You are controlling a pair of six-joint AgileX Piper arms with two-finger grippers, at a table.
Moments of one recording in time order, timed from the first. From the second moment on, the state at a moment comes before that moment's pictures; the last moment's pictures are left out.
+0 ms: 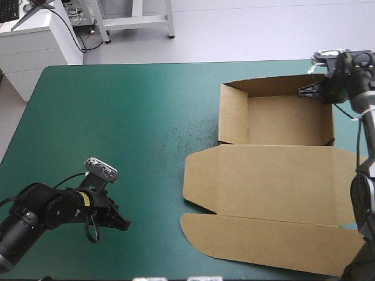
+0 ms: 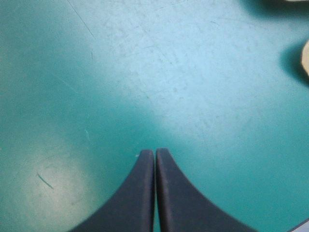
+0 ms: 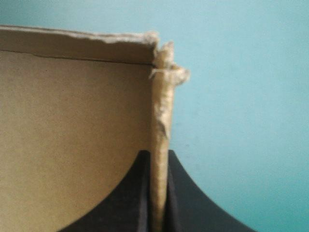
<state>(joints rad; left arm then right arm) -0.47 0.95 -0.76 -0.09 1.00 0.08 -0.10 1.82 -1.83 -0.12 1.13 -0.02</state>
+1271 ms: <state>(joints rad) -0.47 0.87 -0.76 -0.05 1.01 0.09 -0.48 1.78 -1.83 0.07 1.17 -0.18</state>
